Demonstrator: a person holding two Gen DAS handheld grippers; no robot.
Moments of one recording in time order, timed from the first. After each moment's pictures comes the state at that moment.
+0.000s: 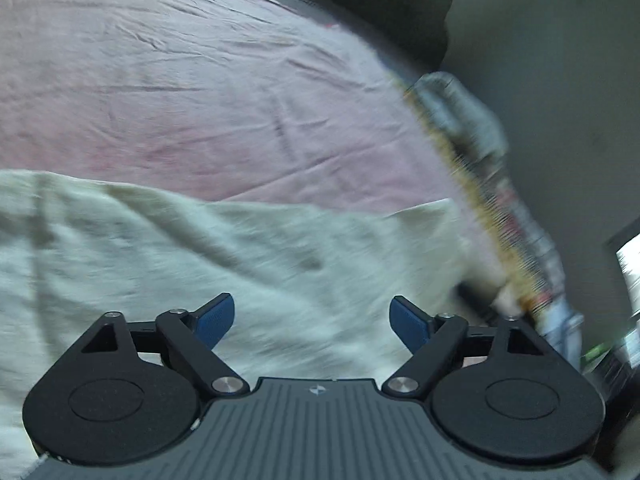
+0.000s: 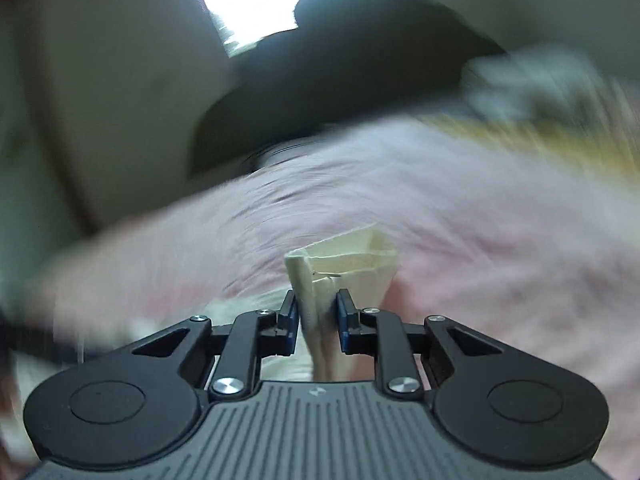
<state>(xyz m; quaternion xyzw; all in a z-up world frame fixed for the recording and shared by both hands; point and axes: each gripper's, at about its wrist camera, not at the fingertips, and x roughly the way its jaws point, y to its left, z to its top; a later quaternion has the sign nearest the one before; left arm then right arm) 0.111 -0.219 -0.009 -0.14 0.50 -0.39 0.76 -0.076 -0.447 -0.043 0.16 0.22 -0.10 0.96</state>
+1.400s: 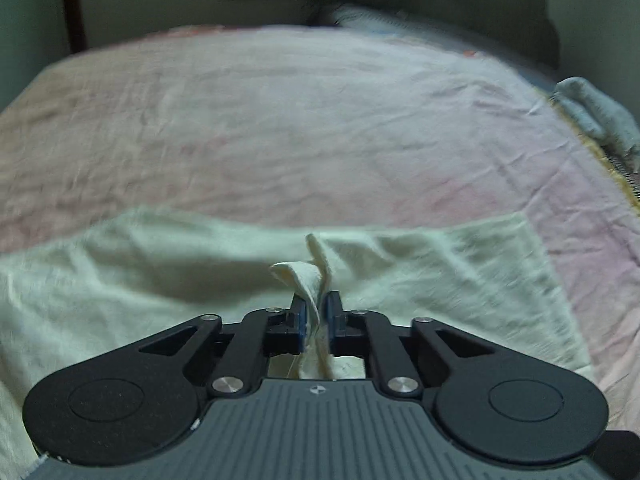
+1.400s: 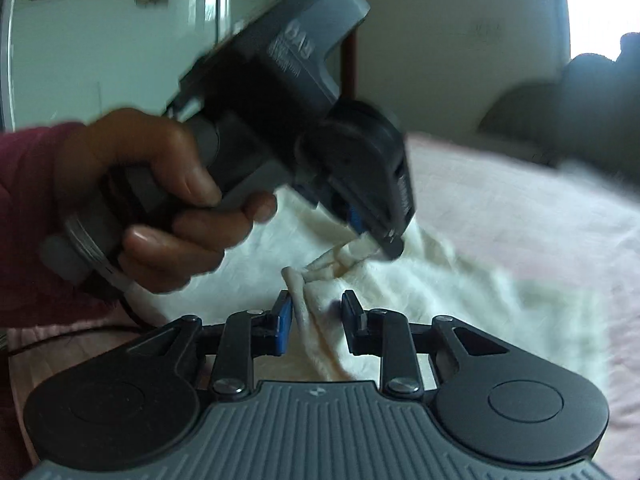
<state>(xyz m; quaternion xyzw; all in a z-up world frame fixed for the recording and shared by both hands) 0.147 -0.091 -0.006 0.05 0.46 -0.18 0.87 0.001 -0.203 -0.059 -0.02 0.26 0.26 0.93</state>
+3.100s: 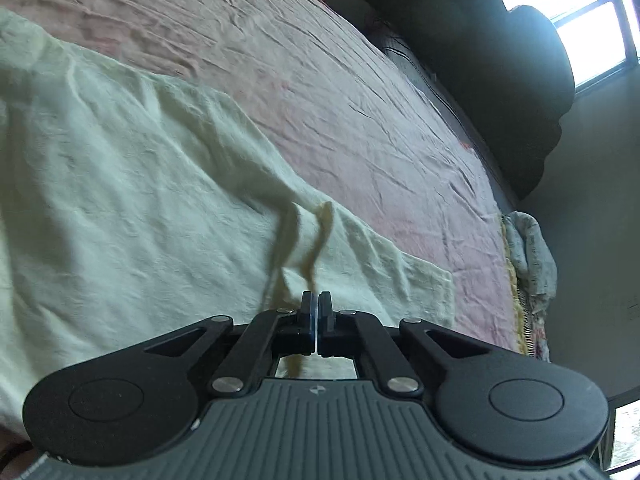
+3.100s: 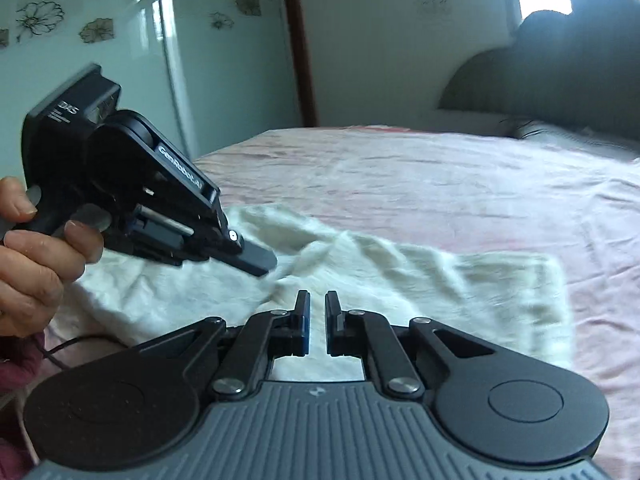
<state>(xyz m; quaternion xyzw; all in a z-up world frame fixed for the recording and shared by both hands) 0.119 0.002 -0.008 -0.27 0.50 -0.20 0.80 0.013 -0.238 -0.052 0.05 0.26 0.21 0.94</state>
